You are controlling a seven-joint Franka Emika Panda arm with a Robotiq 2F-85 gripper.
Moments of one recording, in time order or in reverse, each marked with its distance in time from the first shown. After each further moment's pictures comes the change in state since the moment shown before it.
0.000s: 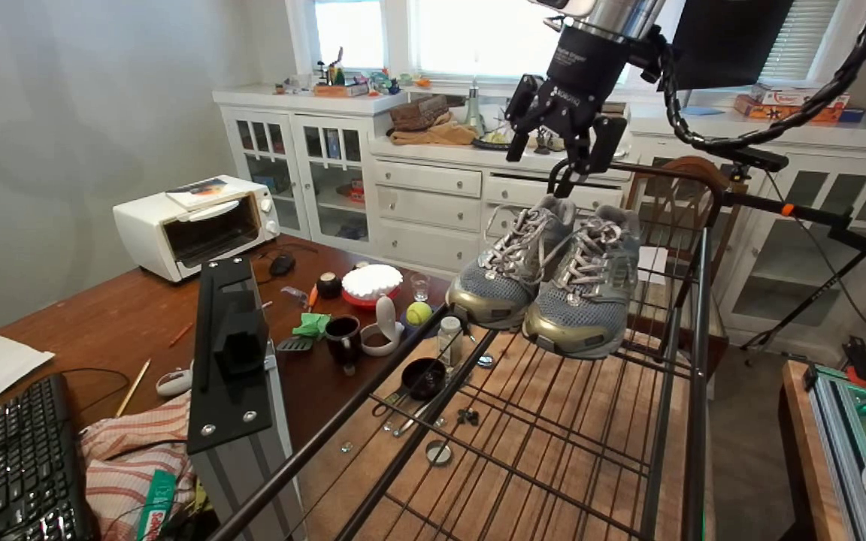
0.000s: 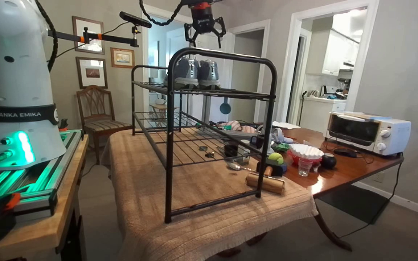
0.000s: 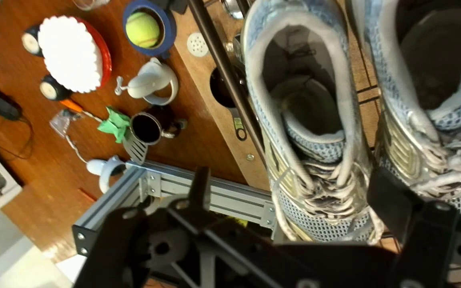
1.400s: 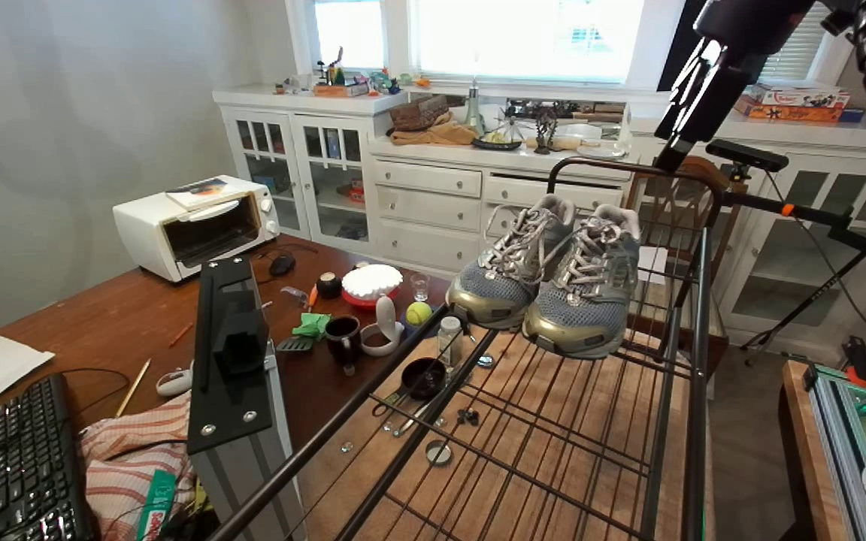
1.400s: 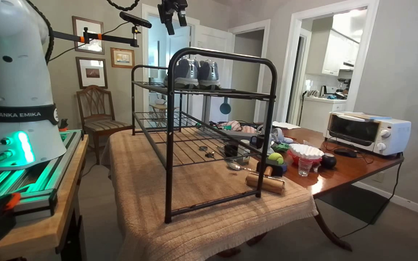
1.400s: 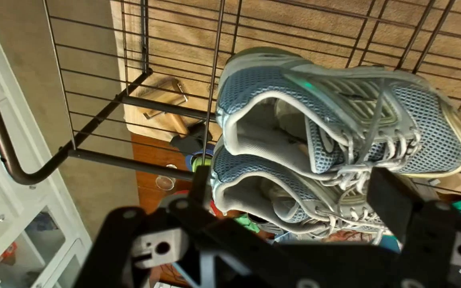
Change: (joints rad) arm -0.030 -0.444 0.044 -0.244 -0.101 -0.220 0.995
